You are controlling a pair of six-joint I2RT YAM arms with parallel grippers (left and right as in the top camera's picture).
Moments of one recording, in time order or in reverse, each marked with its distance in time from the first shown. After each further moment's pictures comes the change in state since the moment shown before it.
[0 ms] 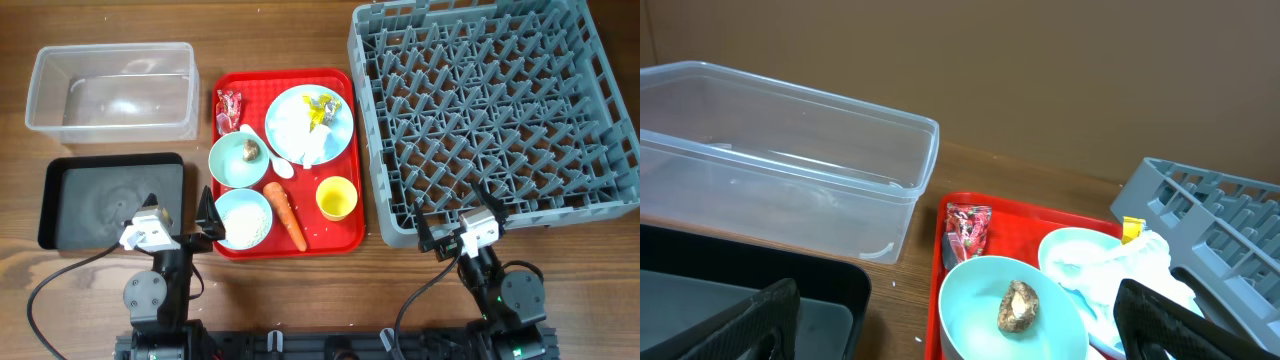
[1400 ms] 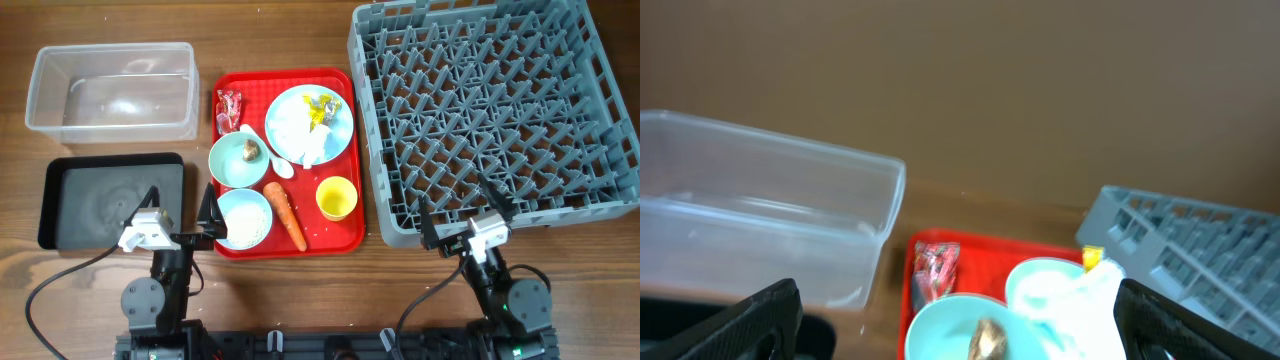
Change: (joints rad) left arm 0.000 0.000 -0.006 0.120 0.065 0.001; right arm 0.000 0.002 -0.002 0.166 0.012 0.000
